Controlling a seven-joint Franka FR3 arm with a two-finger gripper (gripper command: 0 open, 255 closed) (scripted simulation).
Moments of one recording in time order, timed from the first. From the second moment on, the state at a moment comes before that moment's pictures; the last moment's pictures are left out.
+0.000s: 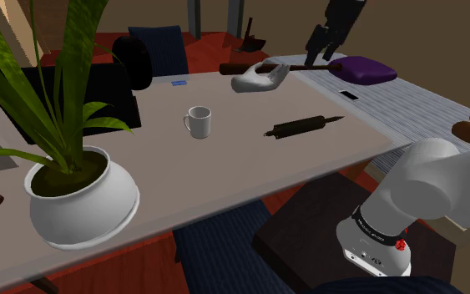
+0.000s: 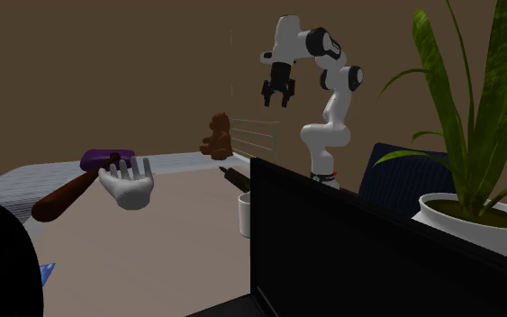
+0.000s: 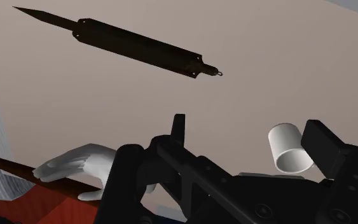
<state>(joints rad) 0.02 -0.74 -0.05 -2.27 -0.08 1.70 0.04</state>
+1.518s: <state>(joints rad) 0.08 -0.03 0.04 -2.01 0.01 2.06 0.22</state>
